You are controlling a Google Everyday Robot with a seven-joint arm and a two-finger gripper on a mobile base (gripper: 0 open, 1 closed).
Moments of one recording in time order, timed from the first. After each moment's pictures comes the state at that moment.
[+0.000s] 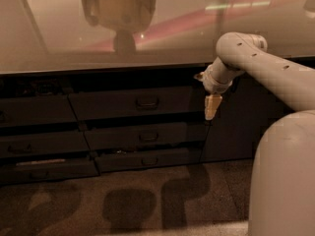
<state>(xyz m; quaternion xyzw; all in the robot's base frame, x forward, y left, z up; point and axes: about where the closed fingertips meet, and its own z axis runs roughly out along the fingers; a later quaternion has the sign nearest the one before) 0.720 -0.193 0.691 -0.75 0.63 -0.05 0.19</state>
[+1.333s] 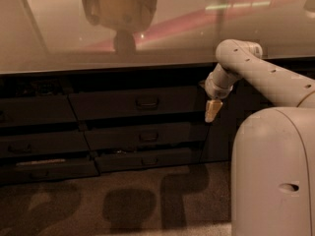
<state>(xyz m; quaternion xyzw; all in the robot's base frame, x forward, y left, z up) 0.726 -0.216 0.643 -0.73 0.67 -0.01 0.14</state>
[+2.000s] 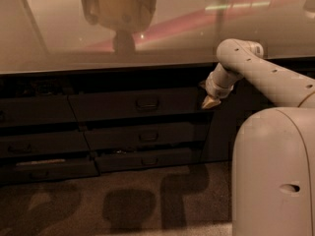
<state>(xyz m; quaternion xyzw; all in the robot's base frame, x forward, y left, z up) 0.726 -0.216 0.643 -0.73 0.67 -0.01 0.14</state>
